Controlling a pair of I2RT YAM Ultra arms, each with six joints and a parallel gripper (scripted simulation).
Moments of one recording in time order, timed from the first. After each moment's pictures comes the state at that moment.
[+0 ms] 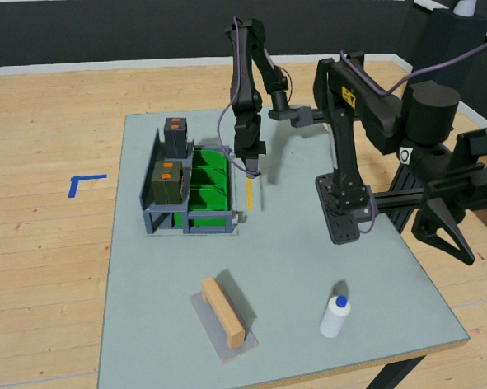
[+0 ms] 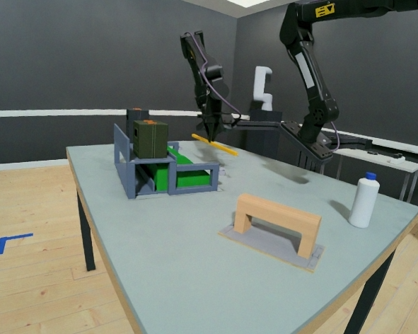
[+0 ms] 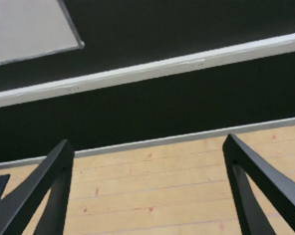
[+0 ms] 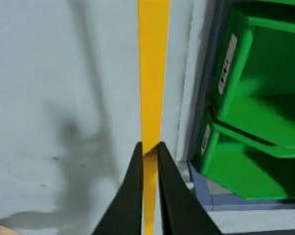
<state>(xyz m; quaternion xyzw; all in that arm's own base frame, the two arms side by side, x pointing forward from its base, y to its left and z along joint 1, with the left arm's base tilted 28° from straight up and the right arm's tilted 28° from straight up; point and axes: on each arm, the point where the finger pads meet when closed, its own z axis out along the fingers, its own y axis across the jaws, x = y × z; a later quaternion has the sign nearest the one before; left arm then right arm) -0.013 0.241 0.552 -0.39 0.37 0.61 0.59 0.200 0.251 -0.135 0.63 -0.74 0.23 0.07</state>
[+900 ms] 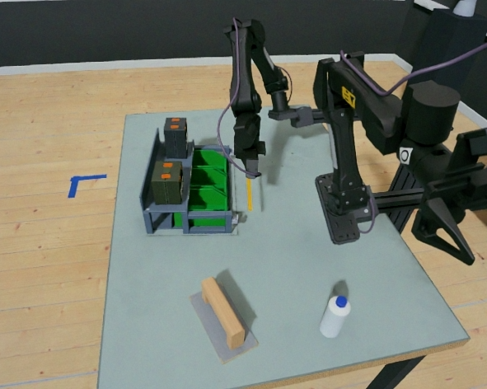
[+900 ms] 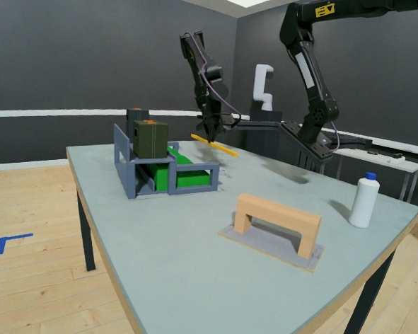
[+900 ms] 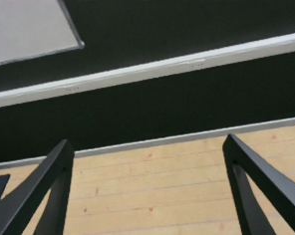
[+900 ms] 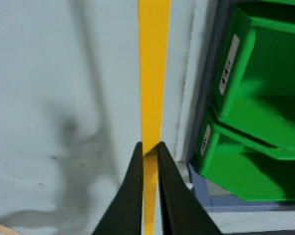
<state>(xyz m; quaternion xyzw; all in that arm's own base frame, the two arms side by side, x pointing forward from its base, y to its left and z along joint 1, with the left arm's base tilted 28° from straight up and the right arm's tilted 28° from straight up) -0.013 0.241 0.552 -0.39 0.37 0.61 0.59 0.201 0.248 -0.136 0.64 -0.73 0.23 0.08</state>
